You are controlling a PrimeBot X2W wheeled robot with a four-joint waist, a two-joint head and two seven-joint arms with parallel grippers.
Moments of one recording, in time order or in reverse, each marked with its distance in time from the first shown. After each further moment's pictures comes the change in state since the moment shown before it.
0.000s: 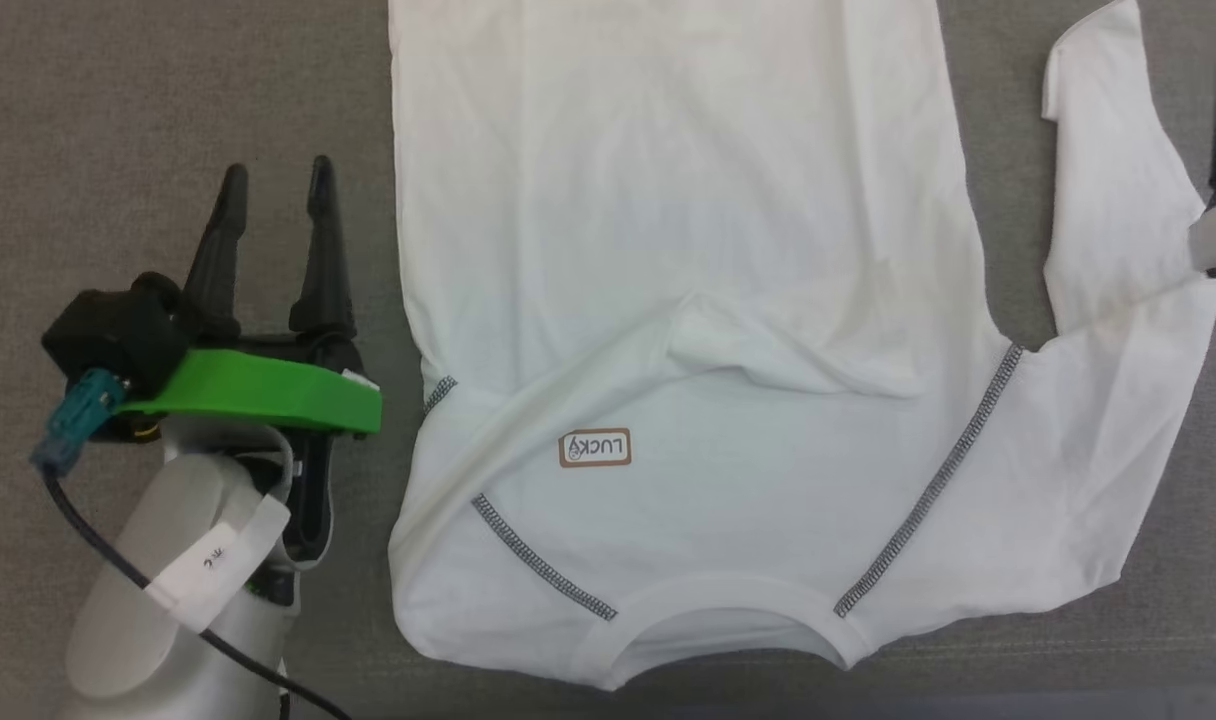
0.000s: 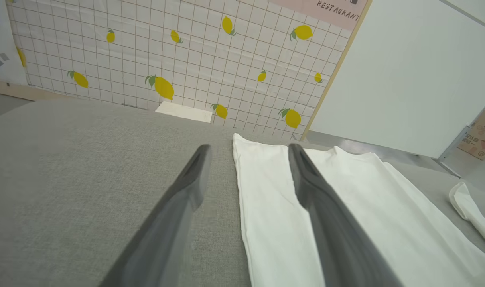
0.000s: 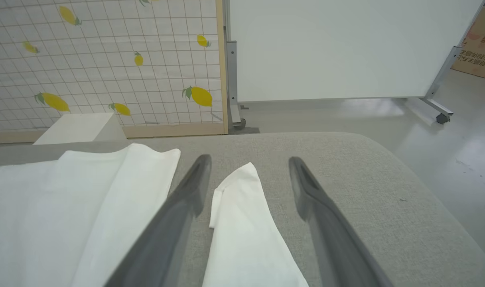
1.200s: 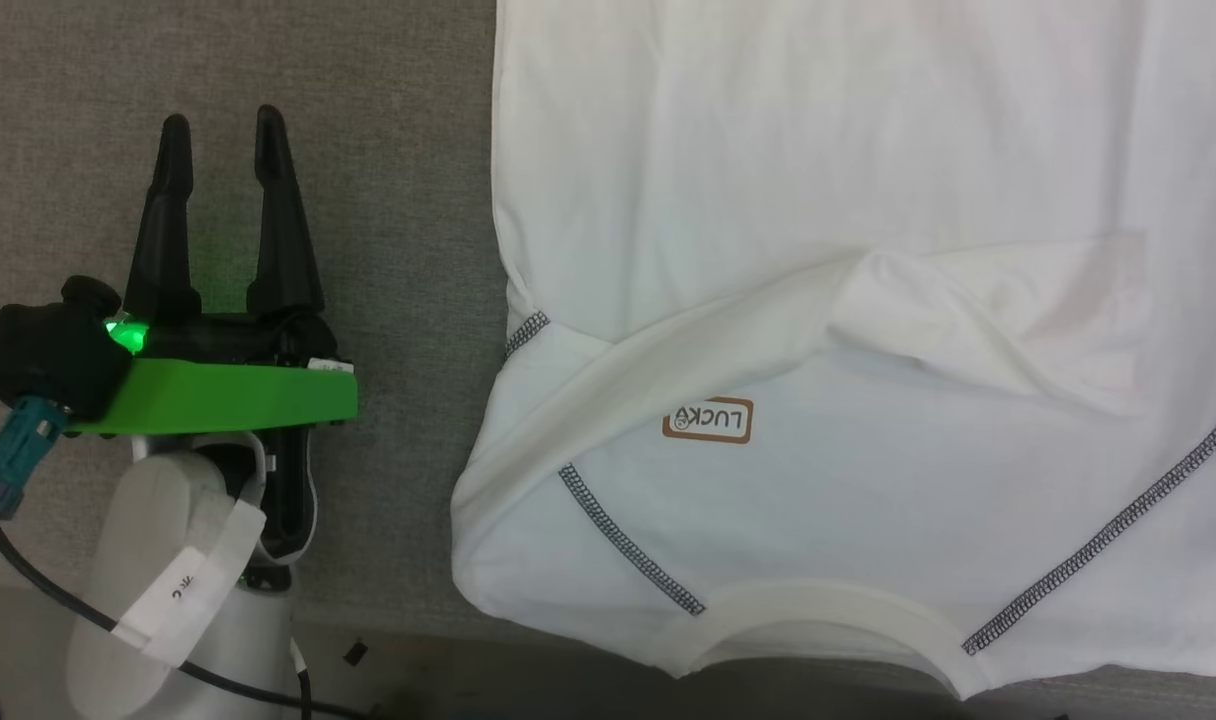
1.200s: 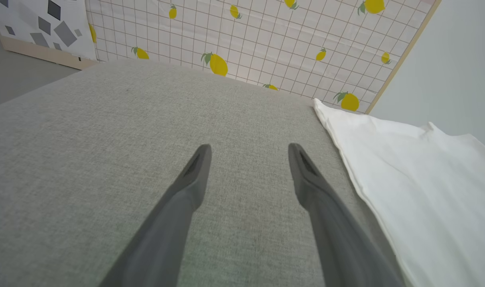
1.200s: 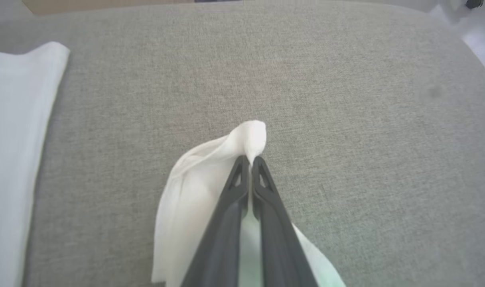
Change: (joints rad) left arm 0.041 -0.151 0.224 -0.118 0.169 -0.151 0.000; right arm -0.339 -0.095 -0.252 0.153 -0.222 0.000 0.464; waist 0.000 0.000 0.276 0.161
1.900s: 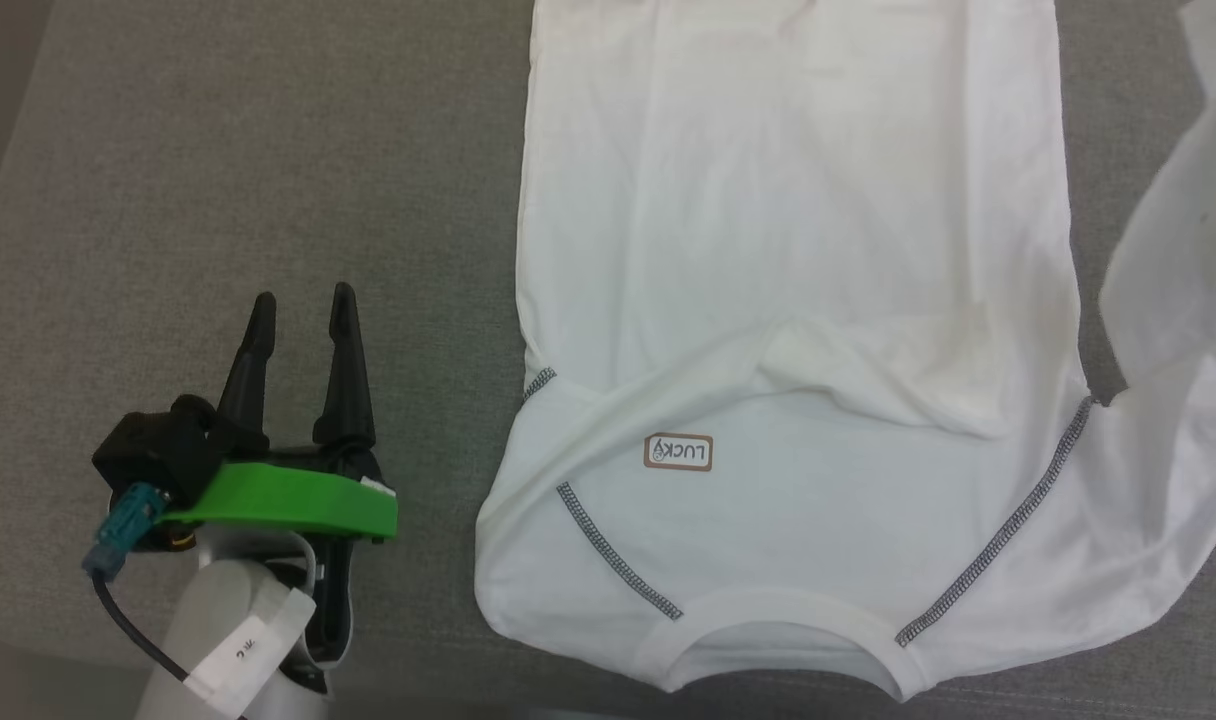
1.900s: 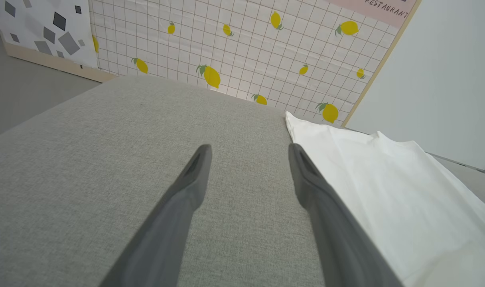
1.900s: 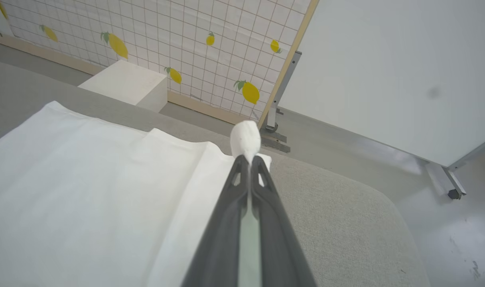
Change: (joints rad) left arm 0.147 -0.037 -0.007 0.159 0.013 -0.035 0.000; right arm 0.401 -0.008 0.418 -0.602 0.143 0.000 0.032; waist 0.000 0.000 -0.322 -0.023
